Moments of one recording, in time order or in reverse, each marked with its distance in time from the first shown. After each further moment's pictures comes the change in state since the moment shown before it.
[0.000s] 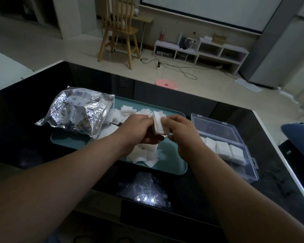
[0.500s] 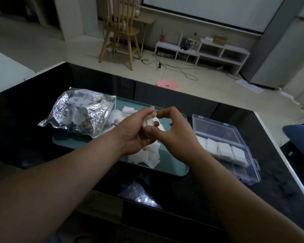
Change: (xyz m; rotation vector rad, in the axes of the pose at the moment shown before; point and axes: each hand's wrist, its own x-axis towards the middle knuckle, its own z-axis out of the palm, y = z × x) left_hand 0.002 0.011 -0.005 -0.459 -0.048 -0.231; right_hand -0.027 -0.009 0.005 -0.519 -0.103 -0.483
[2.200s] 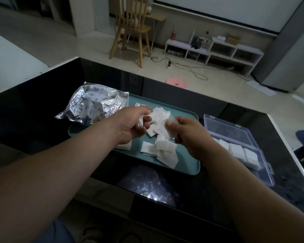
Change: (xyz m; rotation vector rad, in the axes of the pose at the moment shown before) left_hand -0.005 0.025 -0.037 0.213 0.208 0.074; right_hand 0.028 0.028 0.011 0.414 -0.146 0.391
